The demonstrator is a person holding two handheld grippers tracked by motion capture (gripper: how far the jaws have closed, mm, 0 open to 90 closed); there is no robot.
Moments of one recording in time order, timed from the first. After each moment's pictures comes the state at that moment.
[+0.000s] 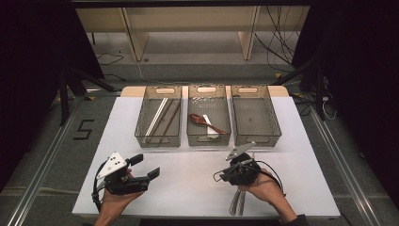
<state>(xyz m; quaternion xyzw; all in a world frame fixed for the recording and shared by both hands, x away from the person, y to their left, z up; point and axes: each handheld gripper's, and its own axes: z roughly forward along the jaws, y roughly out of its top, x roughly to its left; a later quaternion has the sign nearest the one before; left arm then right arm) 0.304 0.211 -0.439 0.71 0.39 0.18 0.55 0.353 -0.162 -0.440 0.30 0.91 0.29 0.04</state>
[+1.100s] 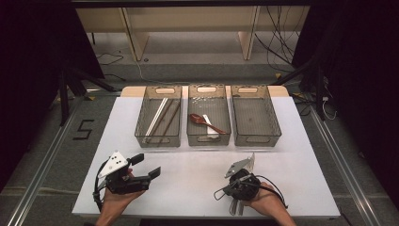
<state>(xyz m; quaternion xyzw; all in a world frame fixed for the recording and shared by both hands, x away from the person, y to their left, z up) 0.307 0.209 -0.439 0.72 0.40 0.17 0.55 0.323 -0.162 -0.463 0.28 0.93 0.25 0.02</state>
